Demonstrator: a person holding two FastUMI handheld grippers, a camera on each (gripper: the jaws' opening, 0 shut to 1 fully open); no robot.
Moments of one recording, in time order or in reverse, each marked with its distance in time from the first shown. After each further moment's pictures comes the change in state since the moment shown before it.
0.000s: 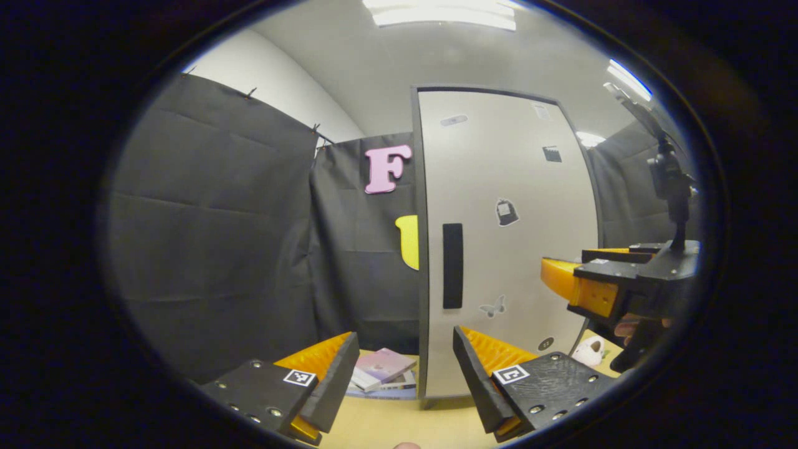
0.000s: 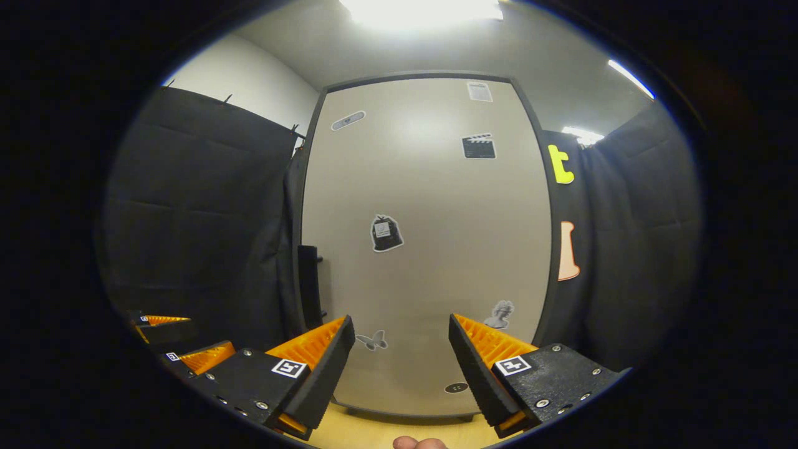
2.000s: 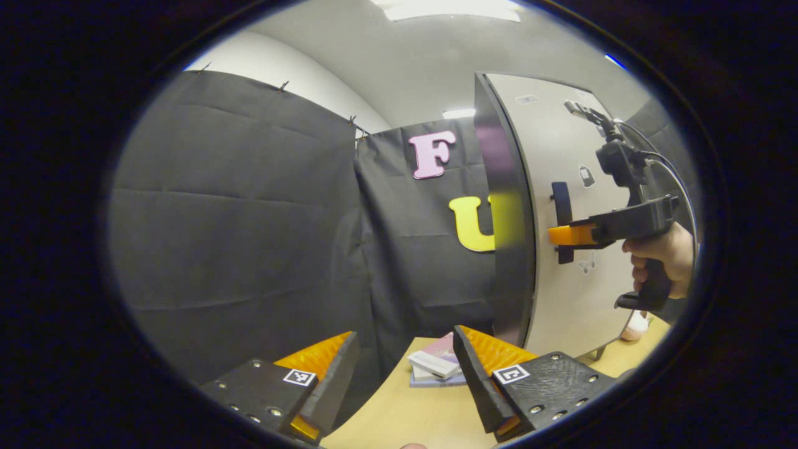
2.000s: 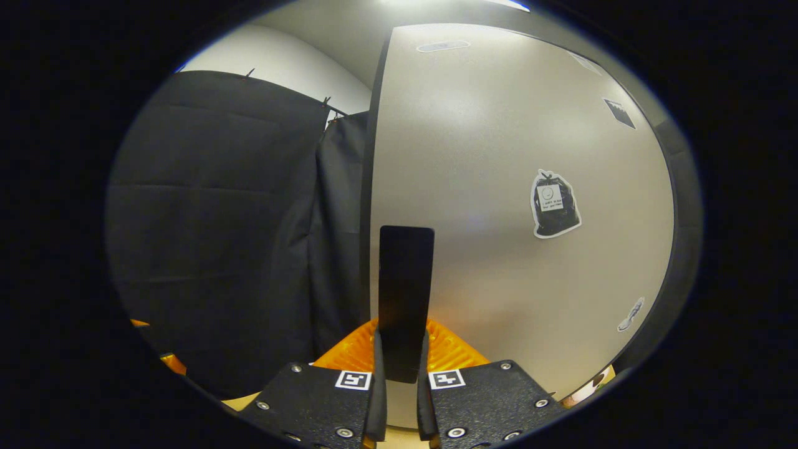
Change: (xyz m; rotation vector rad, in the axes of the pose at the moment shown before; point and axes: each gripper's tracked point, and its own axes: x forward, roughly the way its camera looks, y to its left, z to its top) left arm 0.006 0.157 -0.049 0.064 0.033 0.132; right arm 0.110 0.108 -0.031 -0.026 0.100 0.130
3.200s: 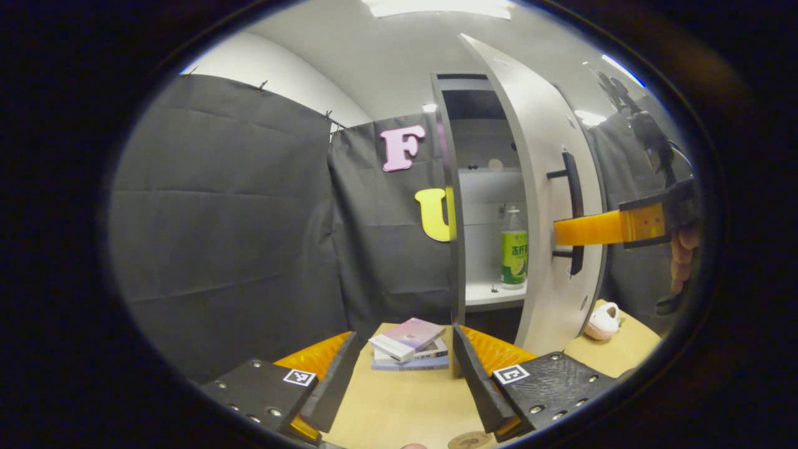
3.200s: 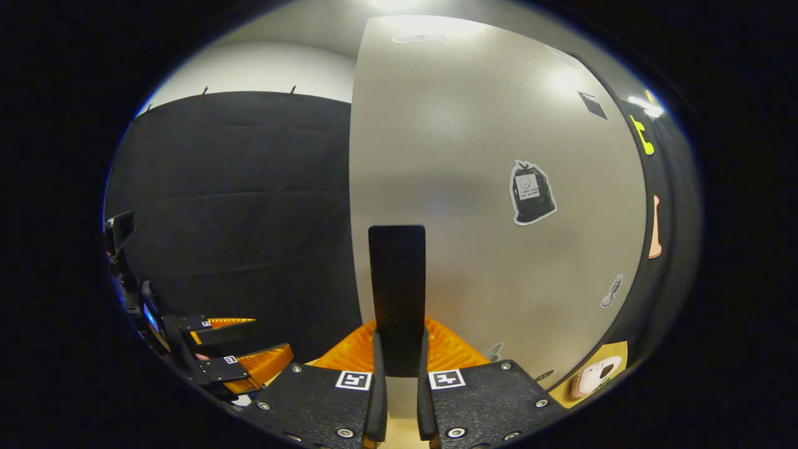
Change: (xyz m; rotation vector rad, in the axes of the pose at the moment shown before) left arm -0.091 -0.103 -0.004 0.011 0.067 -0.092; right arm -0.075 0.006 -0.001 0.016 0.058 0.309
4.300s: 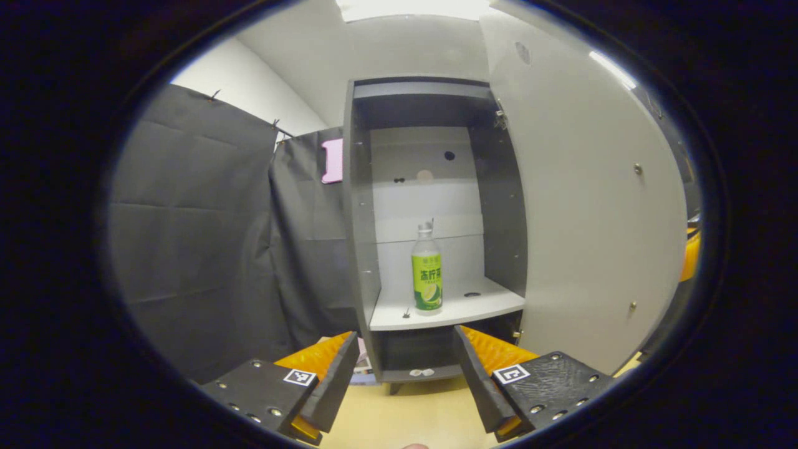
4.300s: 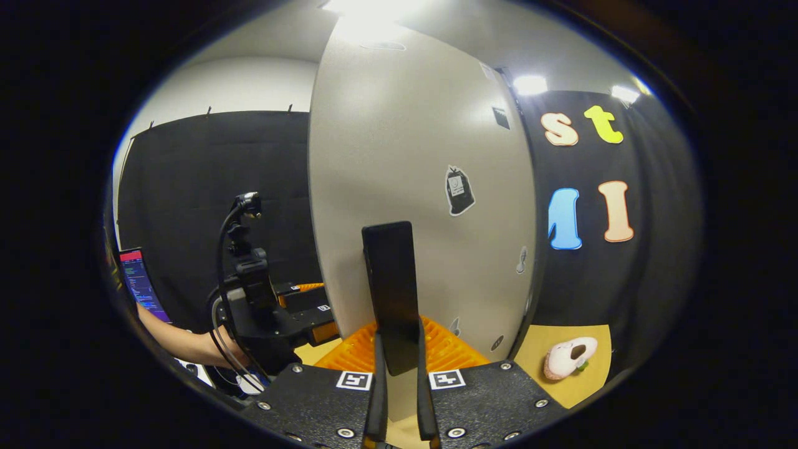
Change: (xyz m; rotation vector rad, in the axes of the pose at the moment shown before) left arm 0.033 -0.178 0.052 -0.007 -0.069 -0.244; right arm -0.048 -0.043 -0.008 0.065 -0.008 -0.039
